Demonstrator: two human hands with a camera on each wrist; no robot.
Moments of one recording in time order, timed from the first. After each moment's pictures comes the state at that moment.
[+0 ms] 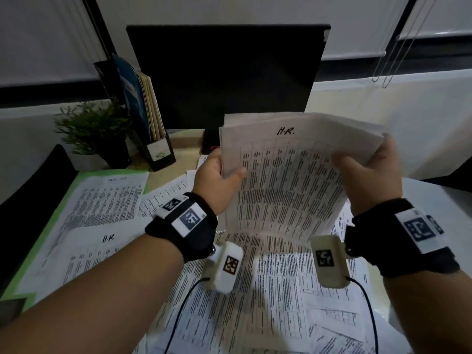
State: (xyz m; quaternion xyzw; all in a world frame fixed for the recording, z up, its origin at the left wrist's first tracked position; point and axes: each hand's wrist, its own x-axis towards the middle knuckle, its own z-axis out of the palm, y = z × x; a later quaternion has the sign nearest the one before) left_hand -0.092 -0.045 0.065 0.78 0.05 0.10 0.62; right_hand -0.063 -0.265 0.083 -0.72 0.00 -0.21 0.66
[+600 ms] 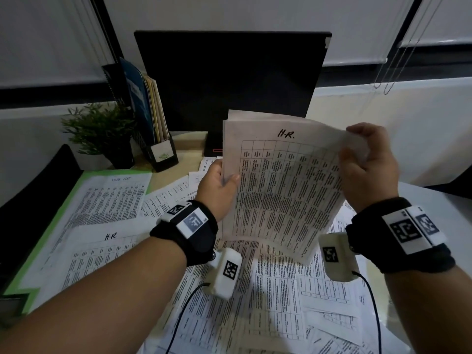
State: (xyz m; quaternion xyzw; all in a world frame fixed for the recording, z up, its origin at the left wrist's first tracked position) left_hand -0.094 -0.047 0.049 0.78 0.09 0.07 0.61; right_hand -0.064 -0.270 0.091 -0.82 -0.05 -0.25 0.51
